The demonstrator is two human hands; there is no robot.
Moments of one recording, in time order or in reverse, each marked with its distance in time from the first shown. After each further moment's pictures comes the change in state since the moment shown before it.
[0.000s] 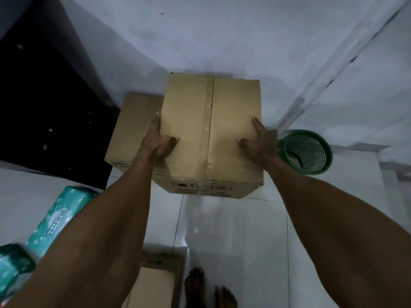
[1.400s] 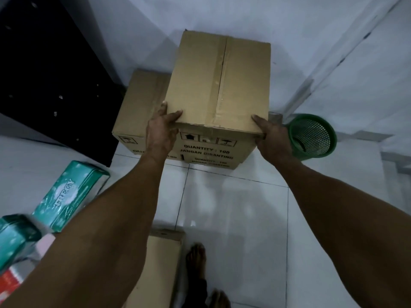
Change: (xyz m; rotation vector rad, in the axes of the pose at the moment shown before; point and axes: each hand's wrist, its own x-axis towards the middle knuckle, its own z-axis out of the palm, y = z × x) left_hand -0.084 -0.023 0.015 0.149 0.217 0.192; right_hand -0.072 0.033 0.016 -0.322 0.120 -0.371
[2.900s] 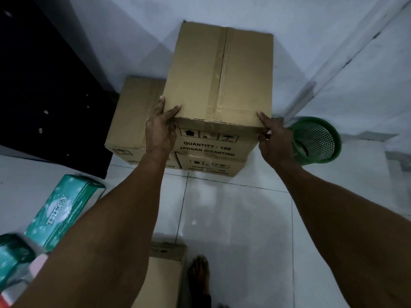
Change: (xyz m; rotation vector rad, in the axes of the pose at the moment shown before) left_hand 0.058 -0.006 0.019 -0.009 0.110 0.099; right_hand 0.042 0.012 0.022 0.174 0.191 0.044
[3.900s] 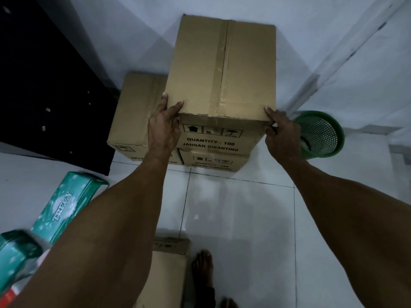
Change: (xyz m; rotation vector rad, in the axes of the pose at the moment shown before) left_hand -0.003 0.005 -0.004 0.104 0.006 0.037; right_hand -0.003 -0.005 -0.010 -0.046 0.030 0.019
